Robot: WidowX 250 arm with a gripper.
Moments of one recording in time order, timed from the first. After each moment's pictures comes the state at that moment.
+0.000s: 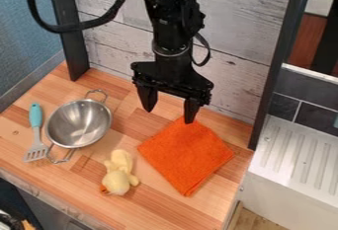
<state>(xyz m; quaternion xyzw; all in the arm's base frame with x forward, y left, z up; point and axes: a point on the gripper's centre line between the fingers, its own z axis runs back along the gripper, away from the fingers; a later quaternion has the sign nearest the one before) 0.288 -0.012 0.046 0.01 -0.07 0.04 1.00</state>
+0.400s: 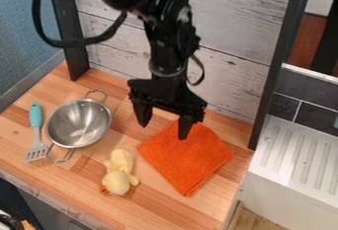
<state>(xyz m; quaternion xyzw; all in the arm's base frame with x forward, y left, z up) 0.279 -0.009 0.020 0.03 -0.06 0.04 1.00</state>
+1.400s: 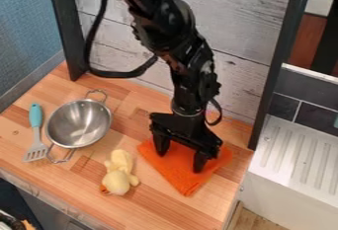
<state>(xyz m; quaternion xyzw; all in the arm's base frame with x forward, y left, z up) 0.280 -0.036 -0.033 0.03 -0.03 -0.01 1.00</state>
